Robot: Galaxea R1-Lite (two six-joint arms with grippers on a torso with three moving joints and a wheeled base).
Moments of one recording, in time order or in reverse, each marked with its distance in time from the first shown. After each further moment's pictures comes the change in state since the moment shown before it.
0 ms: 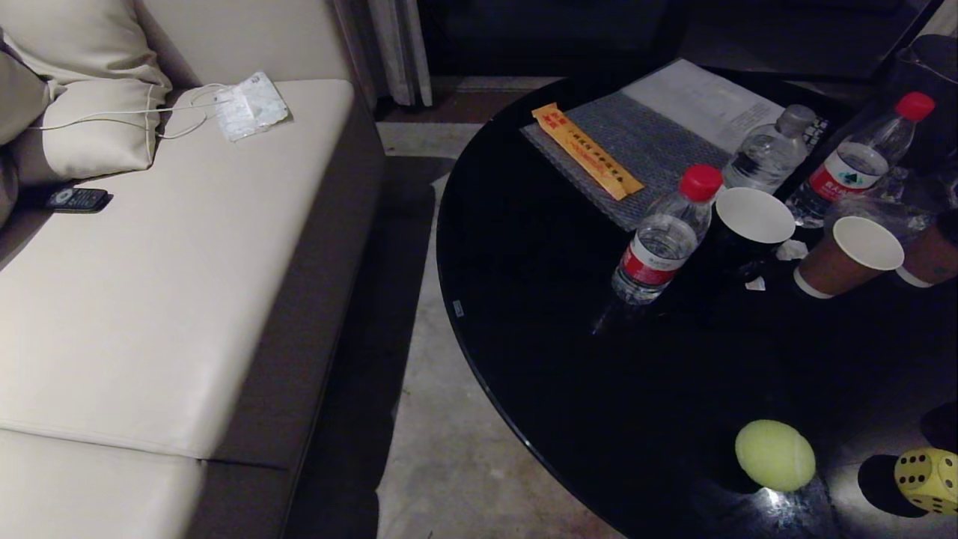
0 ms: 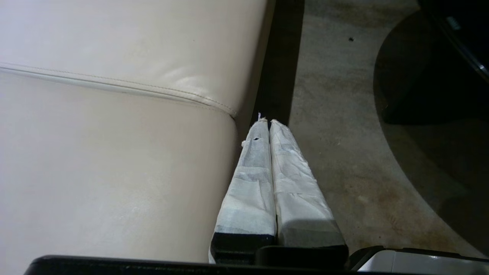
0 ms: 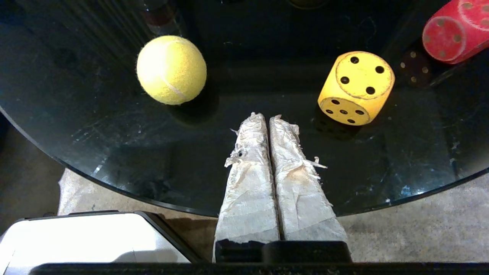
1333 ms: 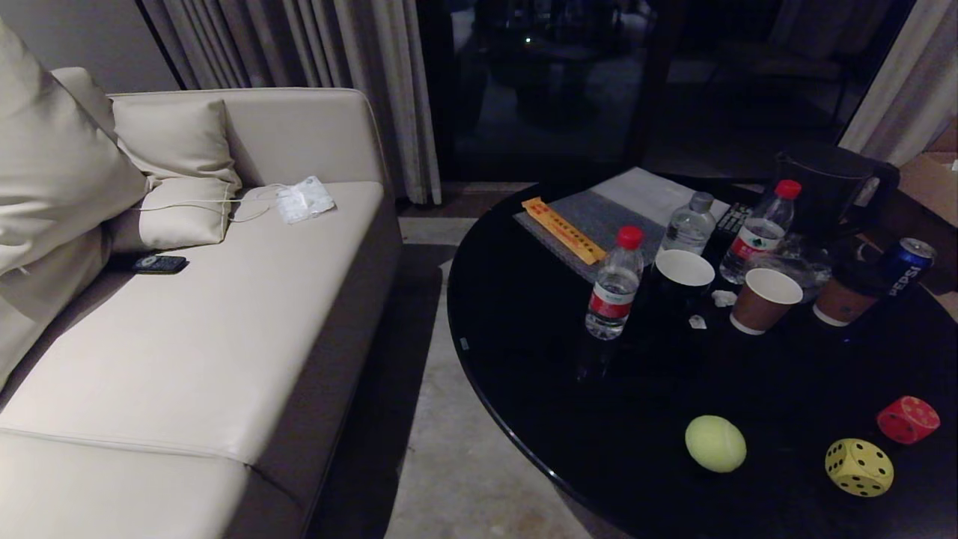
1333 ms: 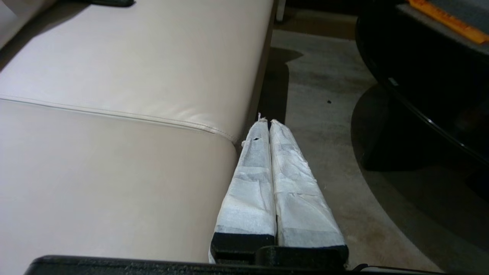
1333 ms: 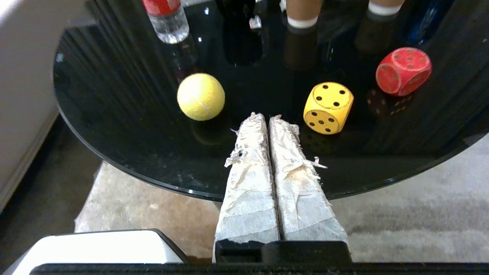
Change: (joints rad) left arm 0.000 0.000 0.000 0.000 0.000 0.002; right arm 0.000 -0.001 0.000 0.000 0.000 0.001
